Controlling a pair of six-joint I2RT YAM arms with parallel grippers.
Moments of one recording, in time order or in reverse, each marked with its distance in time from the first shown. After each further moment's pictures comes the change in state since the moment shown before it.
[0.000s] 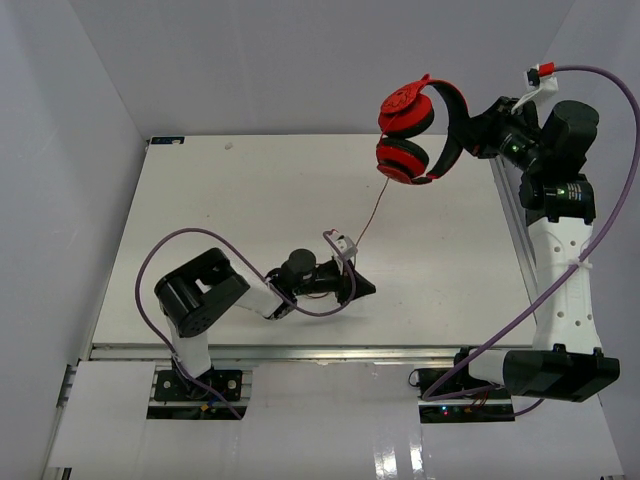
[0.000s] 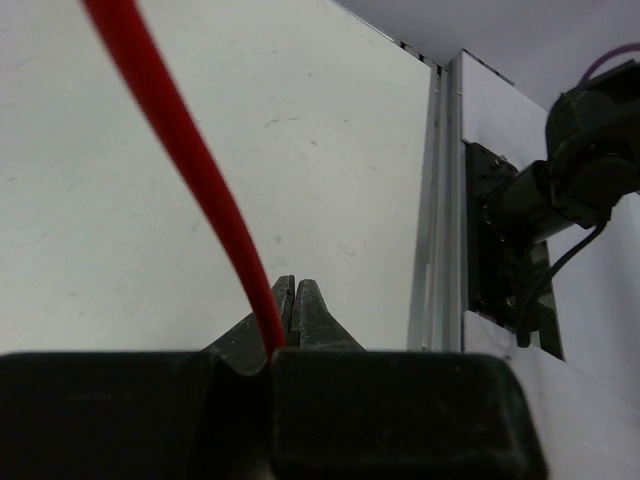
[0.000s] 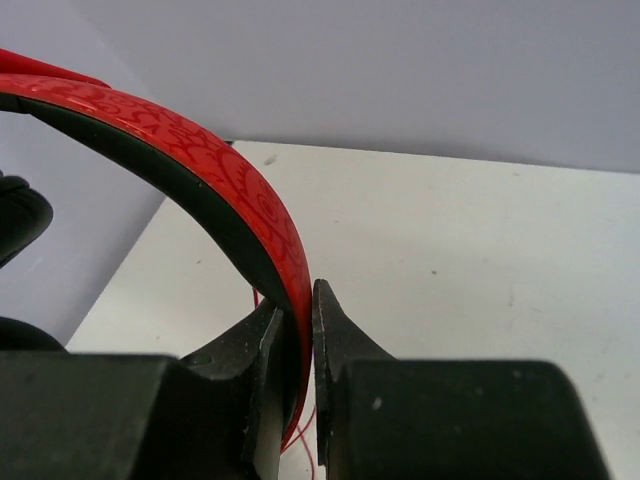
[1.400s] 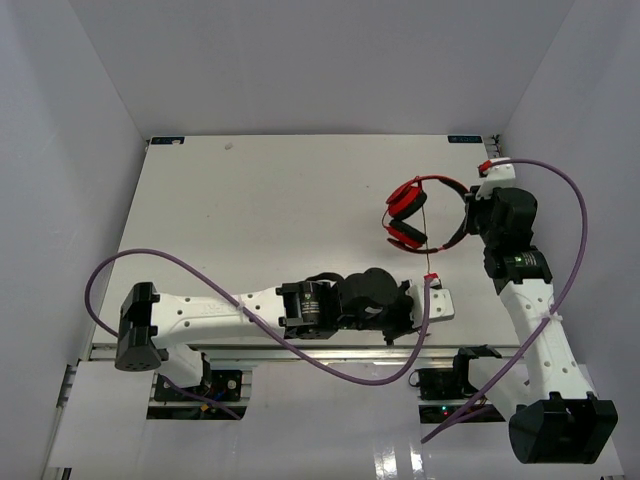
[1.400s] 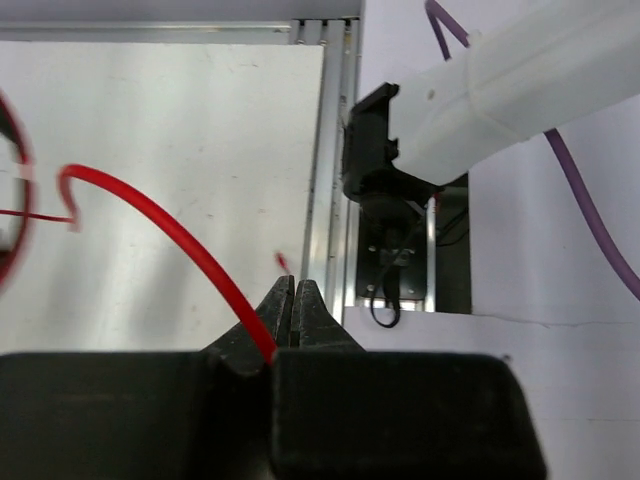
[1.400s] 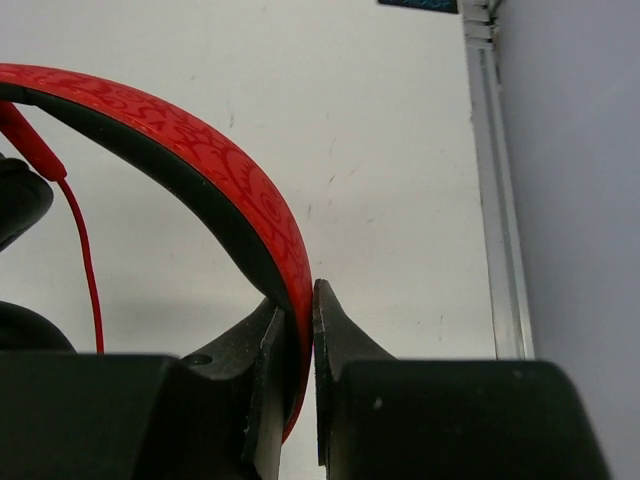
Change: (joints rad) left arm -0.583 -0.319 0.763 -1.354 -0.516 0.486; right arm 0.112 -0.334 -0.695 0.078 0.716 -0.466
